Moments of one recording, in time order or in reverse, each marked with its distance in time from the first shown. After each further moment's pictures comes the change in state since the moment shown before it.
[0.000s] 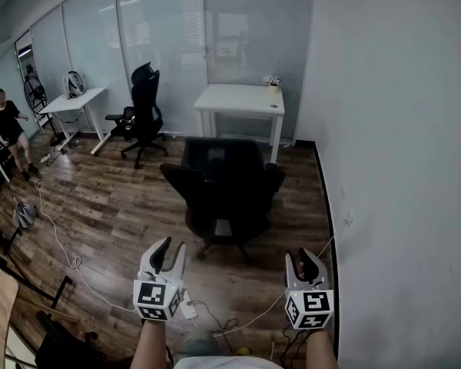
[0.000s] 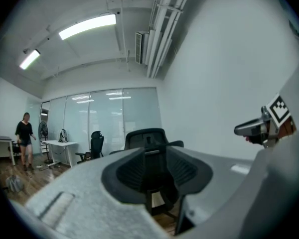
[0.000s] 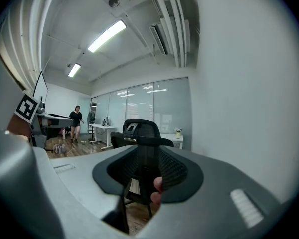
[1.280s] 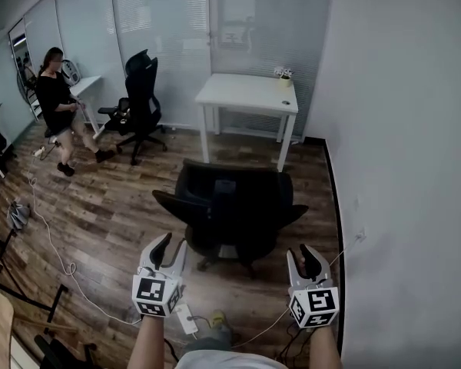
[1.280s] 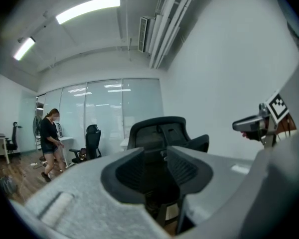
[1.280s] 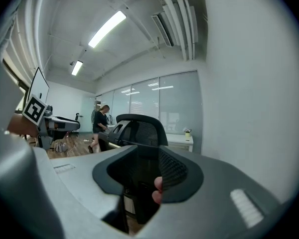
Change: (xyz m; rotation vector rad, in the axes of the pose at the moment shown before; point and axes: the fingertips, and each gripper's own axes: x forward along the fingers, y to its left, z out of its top) left arm 0.228 0.118 -0.044 -0.018 0.057 -0.025; right arm 0.256 -0.028 0.003 -0.022 0.014 0.080
